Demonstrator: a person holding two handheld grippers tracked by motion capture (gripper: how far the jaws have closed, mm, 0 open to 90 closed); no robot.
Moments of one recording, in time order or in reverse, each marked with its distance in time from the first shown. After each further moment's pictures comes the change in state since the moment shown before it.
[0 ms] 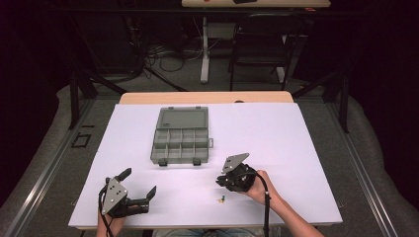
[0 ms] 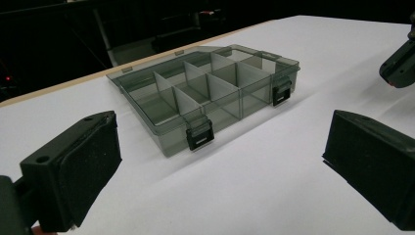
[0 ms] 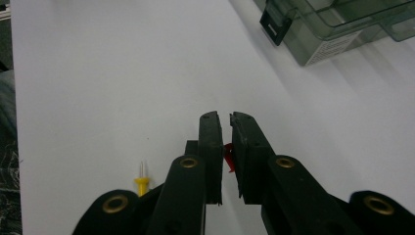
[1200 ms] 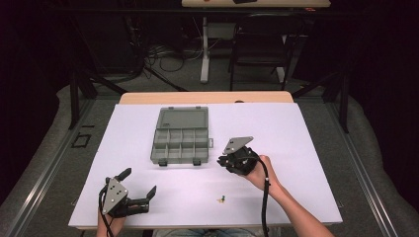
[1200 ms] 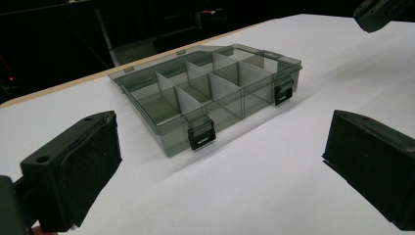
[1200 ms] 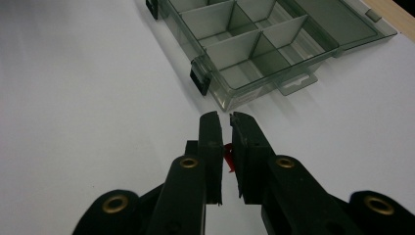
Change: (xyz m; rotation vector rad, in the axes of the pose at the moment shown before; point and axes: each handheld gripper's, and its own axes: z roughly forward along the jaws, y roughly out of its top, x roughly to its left) left arm 0.000 0.000 0.001 0.003 0.006 0.003; right arm -0.024 0.034 -0.025 -0.061 -0.149 0.020
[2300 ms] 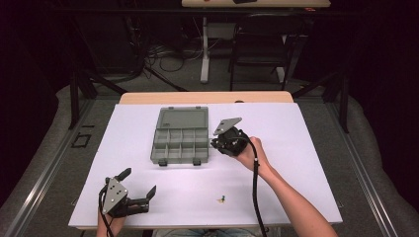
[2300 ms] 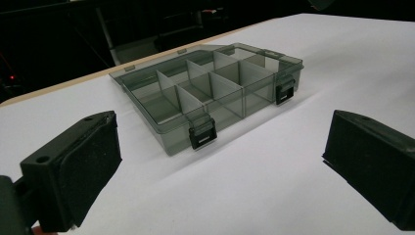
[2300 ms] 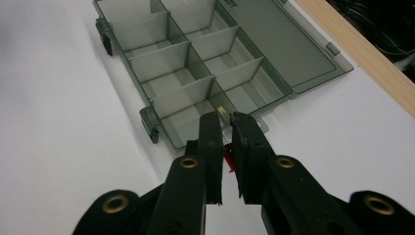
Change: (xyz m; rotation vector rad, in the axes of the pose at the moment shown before) left arm 0.000 0.000 0.000 0.003 0.002 -0.002; right arm -0.030 0.043 0.019 0.005 -0.057 -0.020
